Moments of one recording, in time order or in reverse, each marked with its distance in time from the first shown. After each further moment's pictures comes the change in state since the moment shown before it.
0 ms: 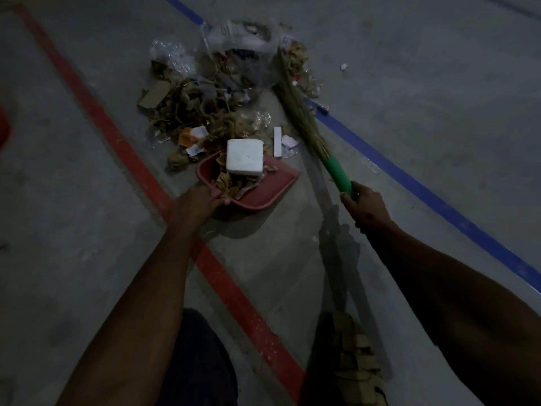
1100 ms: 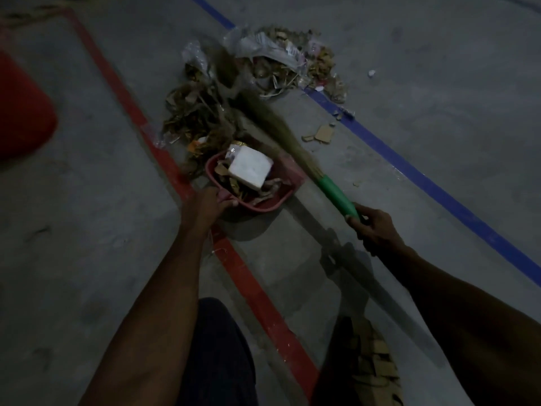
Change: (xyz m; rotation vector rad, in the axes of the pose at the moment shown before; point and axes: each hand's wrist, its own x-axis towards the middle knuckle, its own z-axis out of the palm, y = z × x) left_hand -0.027 -0.028 -0.018 -0.081 0.093 -0.076; right_hand -0.029 0.011 0.030 0.175 -0.151 -0.137
